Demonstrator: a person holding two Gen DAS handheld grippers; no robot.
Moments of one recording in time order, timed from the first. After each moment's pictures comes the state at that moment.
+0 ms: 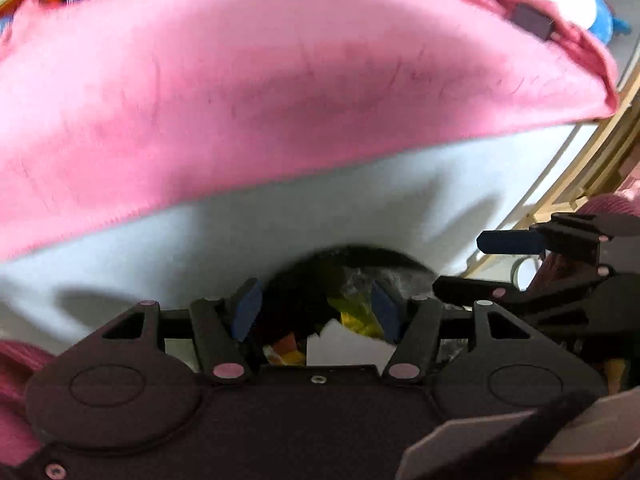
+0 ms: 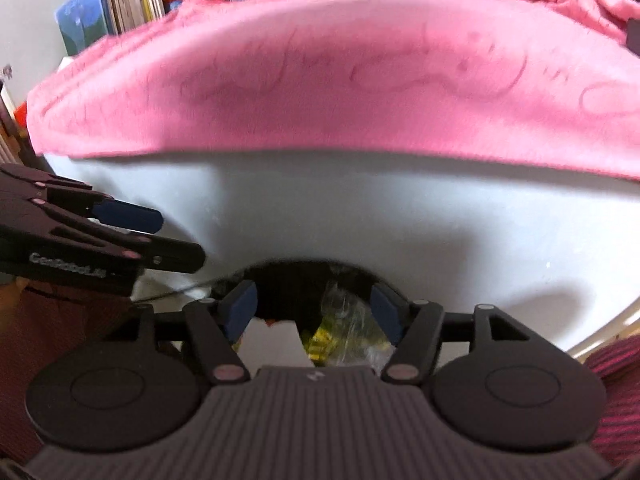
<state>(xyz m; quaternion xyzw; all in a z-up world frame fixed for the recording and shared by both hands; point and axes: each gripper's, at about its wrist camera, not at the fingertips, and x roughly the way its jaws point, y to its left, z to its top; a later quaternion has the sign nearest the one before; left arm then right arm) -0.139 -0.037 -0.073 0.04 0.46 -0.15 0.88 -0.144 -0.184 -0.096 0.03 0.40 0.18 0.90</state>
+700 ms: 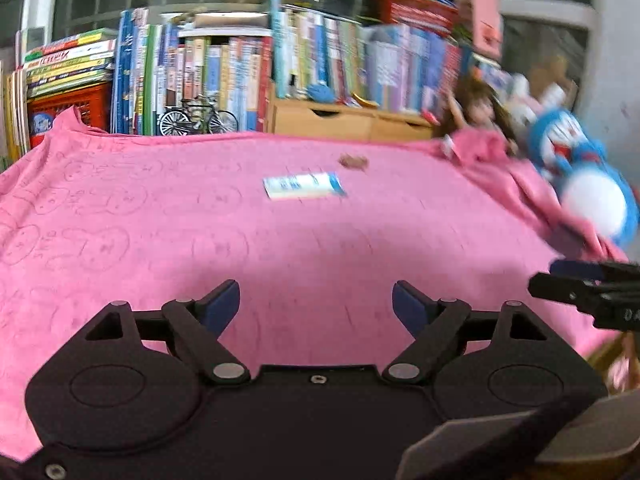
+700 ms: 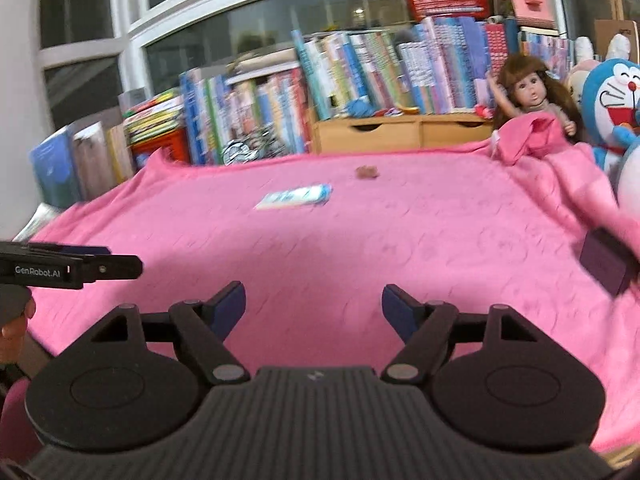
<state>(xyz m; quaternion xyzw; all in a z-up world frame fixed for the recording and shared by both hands) -0.006 0.015 0.067 -0.05 0.30 -0.11 0.95 -0.020 -0.238 0.040 0.06 0.26 0.12 0.96</state>
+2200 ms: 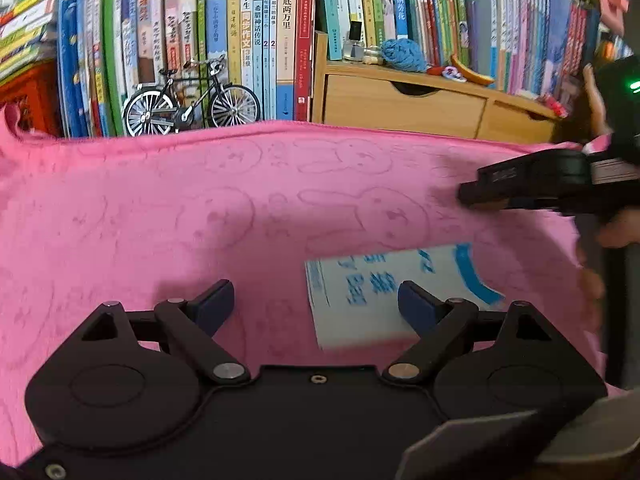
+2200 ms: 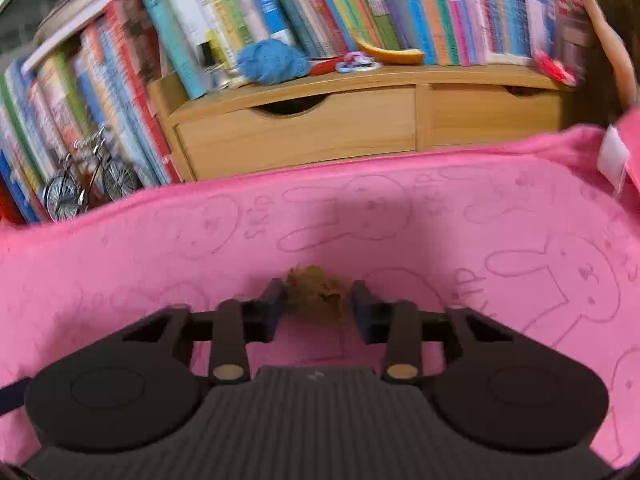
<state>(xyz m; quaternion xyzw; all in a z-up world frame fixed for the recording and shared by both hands) 0.294 -0.004 -0.020 -0.03 0.35 -0.04 0.93 0.362 -0.191 -0.021 0.07 0.36 0.05 0.93</state>
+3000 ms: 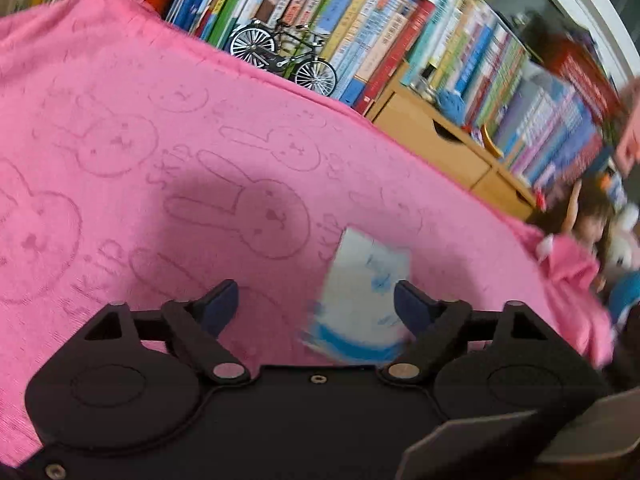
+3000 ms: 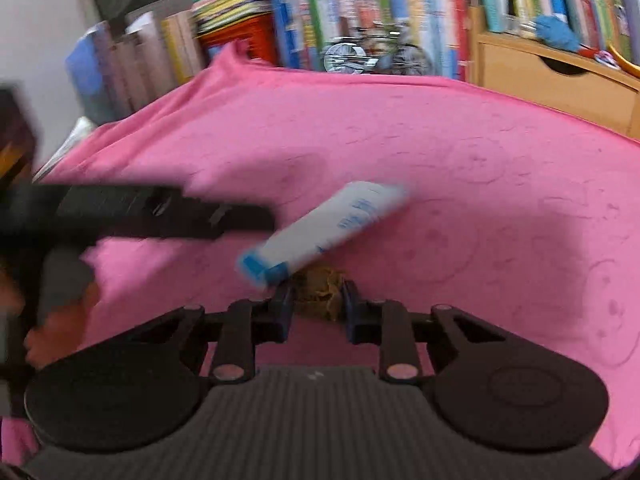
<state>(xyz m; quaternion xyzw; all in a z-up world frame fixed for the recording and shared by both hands) 0.201 0.073 -0.001 -0.26 0.37 -0.02 0.89 0.189 -0.103 -0.004 -0.03 0.40 0.35 0.85</state>
